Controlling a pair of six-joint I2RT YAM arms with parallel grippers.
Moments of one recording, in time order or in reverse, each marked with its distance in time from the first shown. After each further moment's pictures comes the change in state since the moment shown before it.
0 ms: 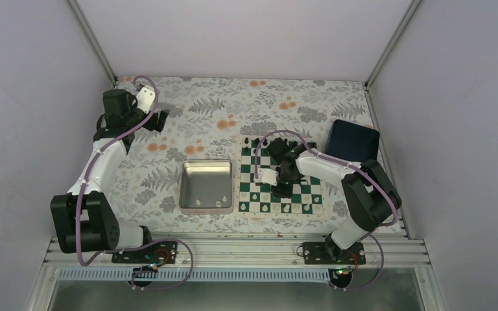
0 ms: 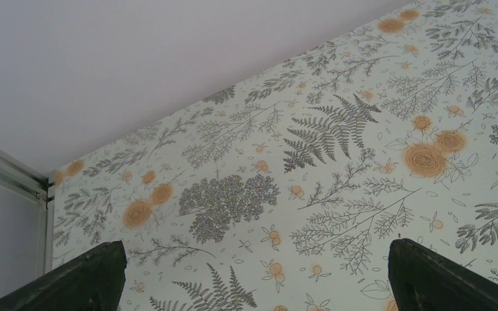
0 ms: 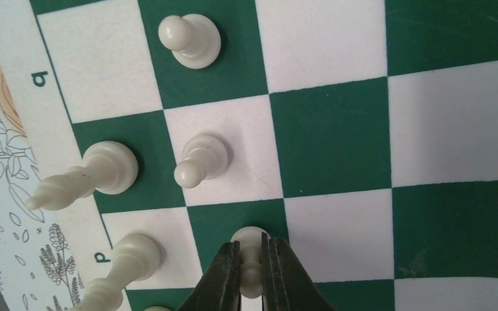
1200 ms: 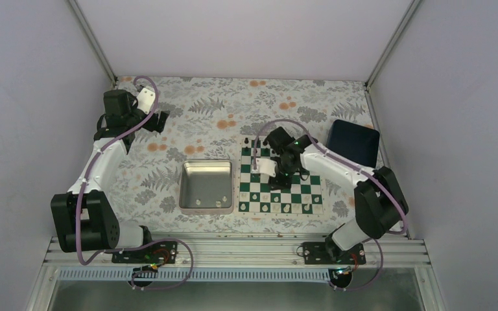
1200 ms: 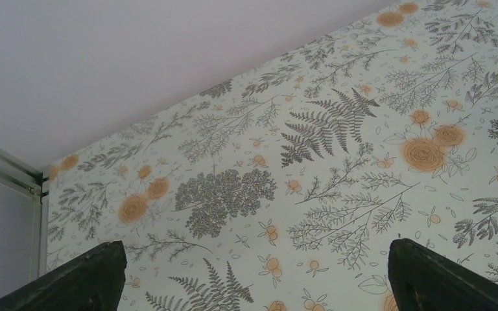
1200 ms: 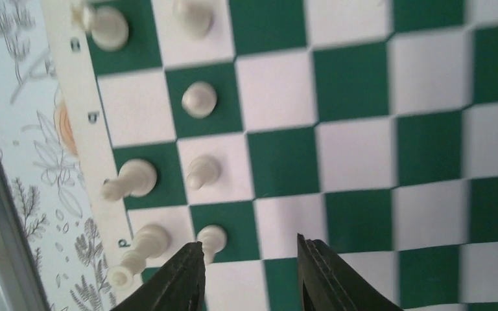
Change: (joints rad) left arm 0.000 0.007 0.000 -0.011 0.000 0.000; right arm 0.006 -0.060 0.089 -0.100 -0.016 -0.019
